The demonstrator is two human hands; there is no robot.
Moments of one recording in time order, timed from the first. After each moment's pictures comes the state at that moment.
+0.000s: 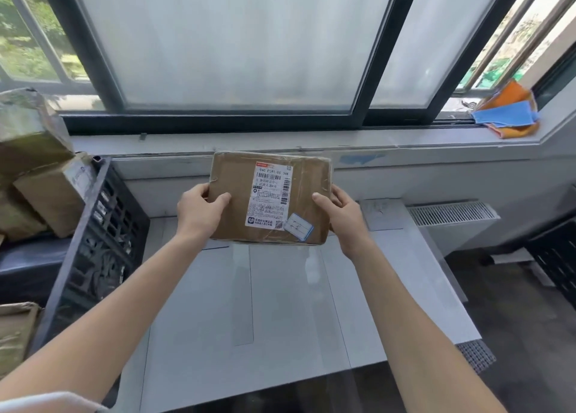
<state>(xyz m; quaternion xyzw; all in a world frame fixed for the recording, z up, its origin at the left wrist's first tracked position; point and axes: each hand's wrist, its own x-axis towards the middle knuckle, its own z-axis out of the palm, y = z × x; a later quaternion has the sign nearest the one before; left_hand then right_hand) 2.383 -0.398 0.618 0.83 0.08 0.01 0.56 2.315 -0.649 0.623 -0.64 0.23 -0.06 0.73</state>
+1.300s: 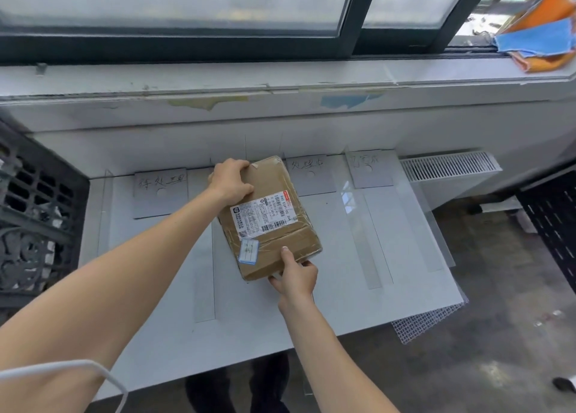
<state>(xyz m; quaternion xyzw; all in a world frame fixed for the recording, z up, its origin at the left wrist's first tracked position) 2.442 -0.533 0.511 0.94 -0.10 -0.19 0.26 2.248 -0.618 0.467 -0.39 0.58 -0.02 0.72</state>
